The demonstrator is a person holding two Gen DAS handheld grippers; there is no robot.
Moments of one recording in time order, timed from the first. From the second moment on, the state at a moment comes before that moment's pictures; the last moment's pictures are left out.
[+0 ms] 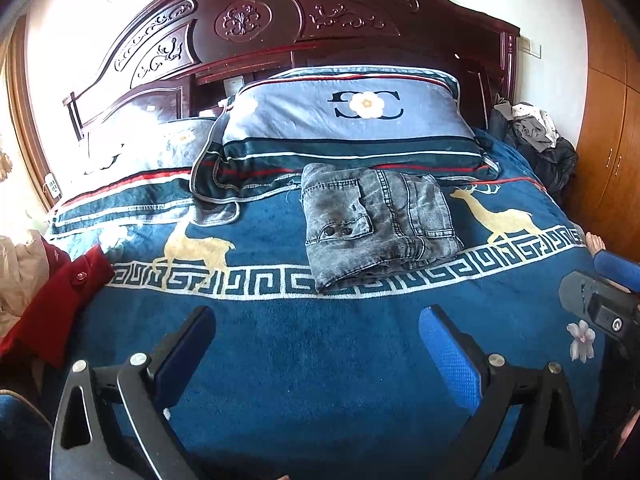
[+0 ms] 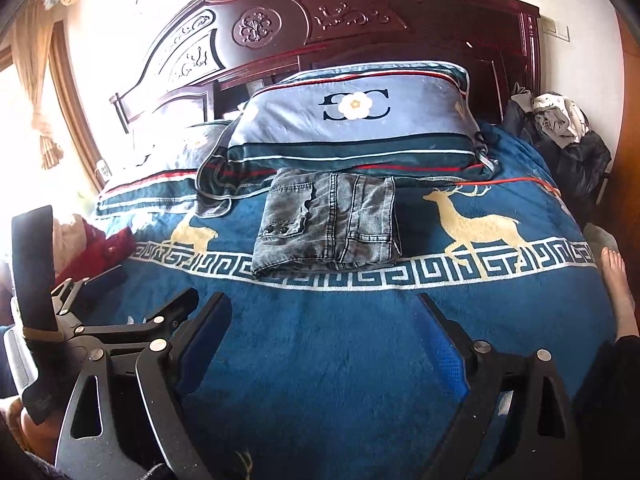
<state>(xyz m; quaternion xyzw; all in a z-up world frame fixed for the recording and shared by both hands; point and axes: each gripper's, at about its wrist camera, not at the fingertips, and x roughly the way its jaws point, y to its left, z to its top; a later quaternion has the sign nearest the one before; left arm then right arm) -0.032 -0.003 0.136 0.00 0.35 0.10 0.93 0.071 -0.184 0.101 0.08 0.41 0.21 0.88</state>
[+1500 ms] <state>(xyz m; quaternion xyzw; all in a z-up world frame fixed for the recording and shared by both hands) -0.029 0.002 0.137 -0.02 0.36 0.09 0.93 0.075 -0.181 0.112 0.09 0.40 0.21 0.89</state>
